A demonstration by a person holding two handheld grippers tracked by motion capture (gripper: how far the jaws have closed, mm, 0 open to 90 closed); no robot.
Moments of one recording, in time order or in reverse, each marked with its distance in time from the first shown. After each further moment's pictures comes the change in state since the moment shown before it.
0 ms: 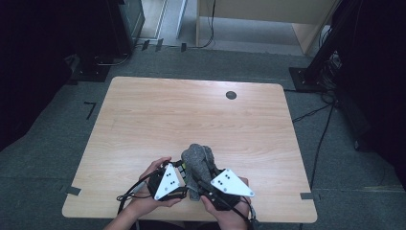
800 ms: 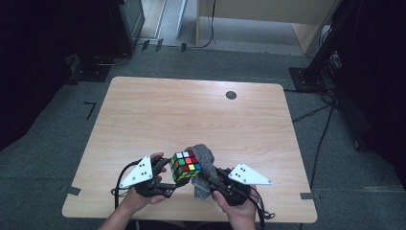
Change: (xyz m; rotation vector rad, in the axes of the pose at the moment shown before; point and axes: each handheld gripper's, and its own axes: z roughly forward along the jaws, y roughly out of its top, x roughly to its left) left arm 0.032 0.000 -0.030 -0.311 -0.249 -0.231; right arm -0.032 -0.011 -0.001 -0.031 0.209 0.159
